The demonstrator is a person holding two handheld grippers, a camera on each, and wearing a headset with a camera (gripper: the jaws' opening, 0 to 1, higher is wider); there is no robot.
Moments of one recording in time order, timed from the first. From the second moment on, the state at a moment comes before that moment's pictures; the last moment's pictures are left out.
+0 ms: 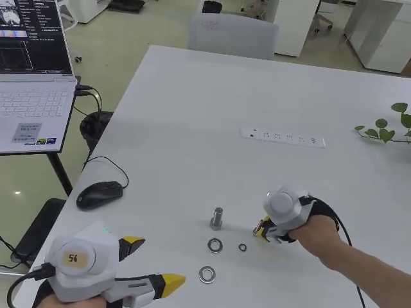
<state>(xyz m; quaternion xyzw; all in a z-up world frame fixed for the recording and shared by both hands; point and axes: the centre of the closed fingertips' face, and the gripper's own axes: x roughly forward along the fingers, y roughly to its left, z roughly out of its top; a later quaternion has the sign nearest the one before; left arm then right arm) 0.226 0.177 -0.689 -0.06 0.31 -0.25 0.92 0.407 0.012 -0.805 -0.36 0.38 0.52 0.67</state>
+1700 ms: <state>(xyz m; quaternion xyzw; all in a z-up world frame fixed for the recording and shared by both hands) 0.228 0.164 -0.688 -0.05 0.31 -0.26 0.91 0.346 0.011 -0.822 -0.34 0.39 0.54 0.66</state>
